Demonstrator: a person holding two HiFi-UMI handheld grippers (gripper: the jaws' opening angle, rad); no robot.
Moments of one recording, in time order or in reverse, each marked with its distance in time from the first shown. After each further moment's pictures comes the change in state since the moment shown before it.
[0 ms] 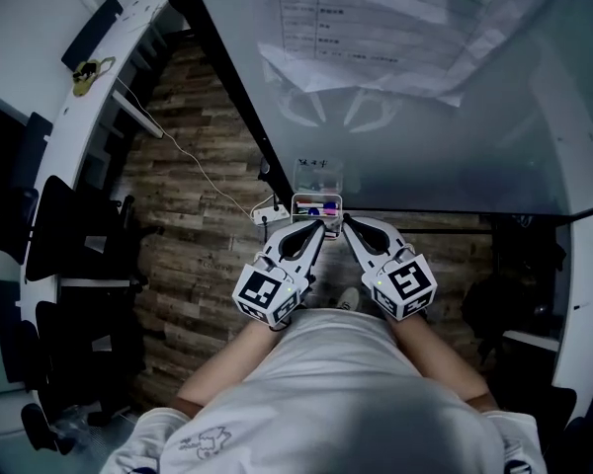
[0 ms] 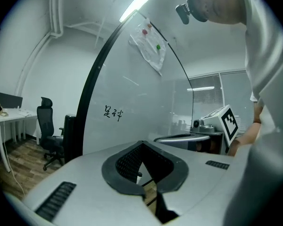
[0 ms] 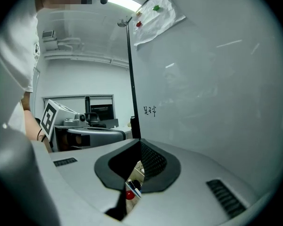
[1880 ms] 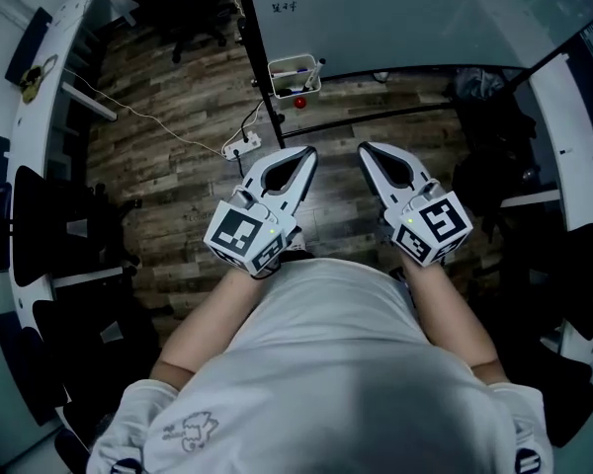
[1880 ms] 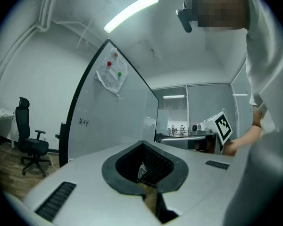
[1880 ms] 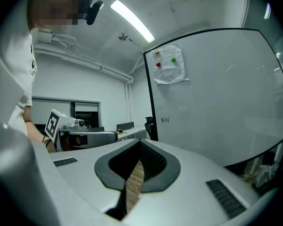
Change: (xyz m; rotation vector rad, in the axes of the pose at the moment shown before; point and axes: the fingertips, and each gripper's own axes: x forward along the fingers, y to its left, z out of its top) left arm -0.202 -0.131 0.012 0.040 -0.061 -0.309; right arm -0.160 0.197 -0.004 0.032 -0.133 -0.287
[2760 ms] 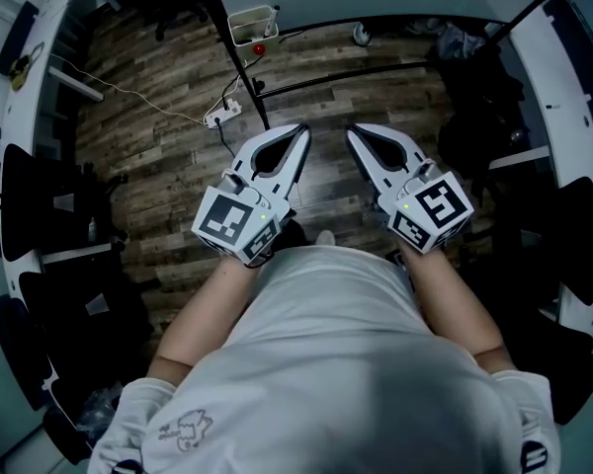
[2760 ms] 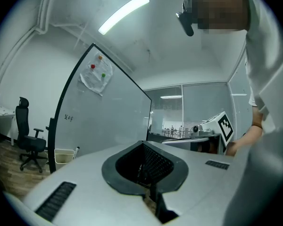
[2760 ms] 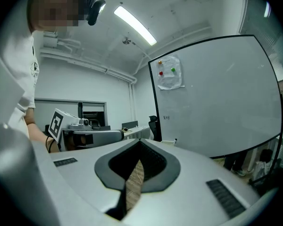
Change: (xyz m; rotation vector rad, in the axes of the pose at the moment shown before) left arm -0.019 -0.131 -0.019 -0.002 -0.004 -0.001; right arm -0.126 0.037 -0.019 0.008 0.017 0.041
